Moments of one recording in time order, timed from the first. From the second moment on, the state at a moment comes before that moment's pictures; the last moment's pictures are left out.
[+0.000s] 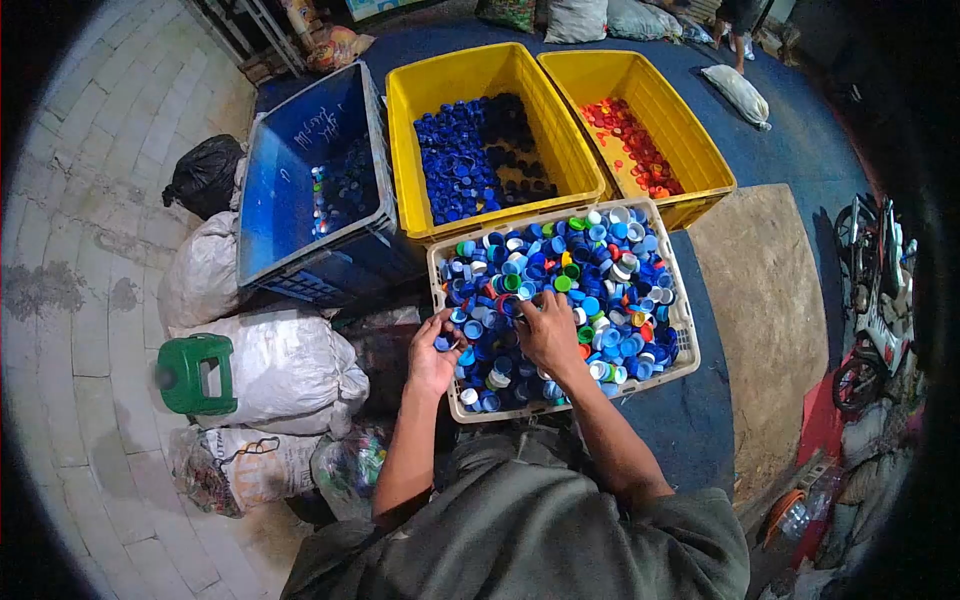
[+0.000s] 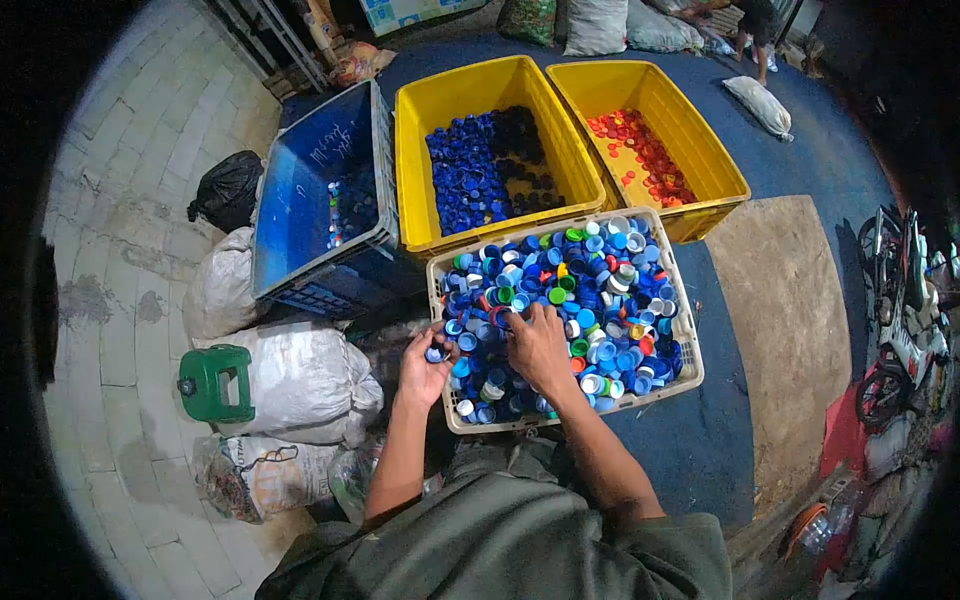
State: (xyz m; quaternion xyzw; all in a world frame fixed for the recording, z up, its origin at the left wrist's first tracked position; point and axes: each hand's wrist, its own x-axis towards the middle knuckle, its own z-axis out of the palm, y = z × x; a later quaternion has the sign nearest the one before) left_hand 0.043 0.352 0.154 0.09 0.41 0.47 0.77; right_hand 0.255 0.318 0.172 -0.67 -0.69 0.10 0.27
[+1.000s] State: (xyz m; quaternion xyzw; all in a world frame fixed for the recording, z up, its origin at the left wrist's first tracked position) left_hand 0.036 0.318 0.139 0.69 0.54 0.25 0.41; right_hand 0.251 0.333 0.173 -0.71 -0.62 0.12 0.32
